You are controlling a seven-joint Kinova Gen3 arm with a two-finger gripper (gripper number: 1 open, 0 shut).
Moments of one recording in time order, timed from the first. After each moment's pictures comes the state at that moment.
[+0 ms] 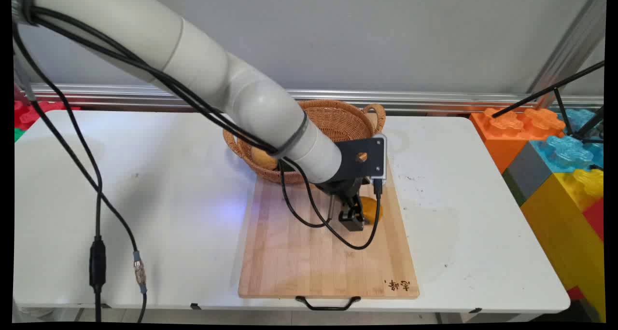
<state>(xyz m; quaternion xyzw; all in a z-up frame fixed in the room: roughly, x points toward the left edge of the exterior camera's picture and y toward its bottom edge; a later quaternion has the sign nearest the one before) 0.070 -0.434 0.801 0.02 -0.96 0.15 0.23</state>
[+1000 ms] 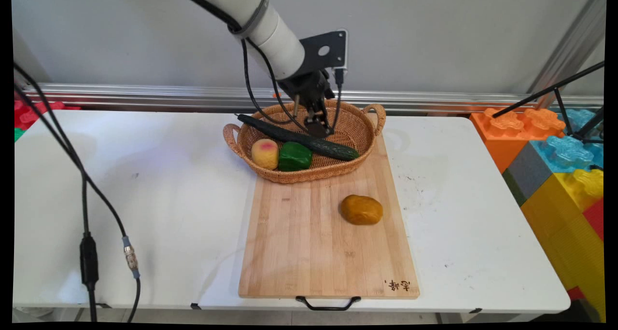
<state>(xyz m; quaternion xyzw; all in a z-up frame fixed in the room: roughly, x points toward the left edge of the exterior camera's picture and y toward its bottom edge) 0.158 -0.538 0.912 0.04 -0.96 0.21 0.18</state>
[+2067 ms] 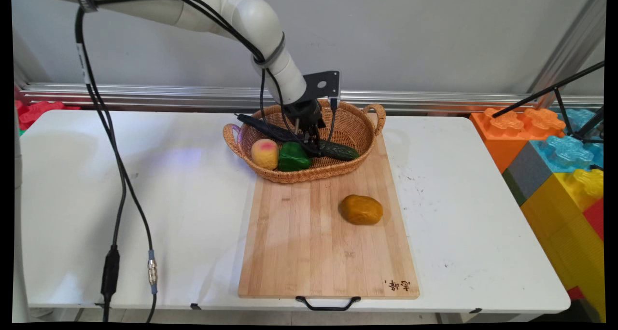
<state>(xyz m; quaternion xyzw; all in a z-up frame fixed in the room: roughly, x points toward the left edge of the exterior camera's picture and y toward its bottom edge) 0.170 -0.607 0.813 0.06 -0.98 0.13 0.16</state>
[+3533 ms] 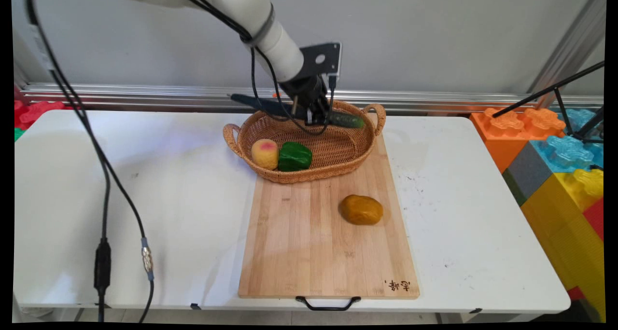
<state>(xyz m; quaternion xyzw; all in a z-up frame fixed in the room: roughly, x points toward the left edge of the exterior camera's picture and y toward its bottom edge) 0.173 -0.587 0.876 0.02 -0.96 0.21 0.17</state>
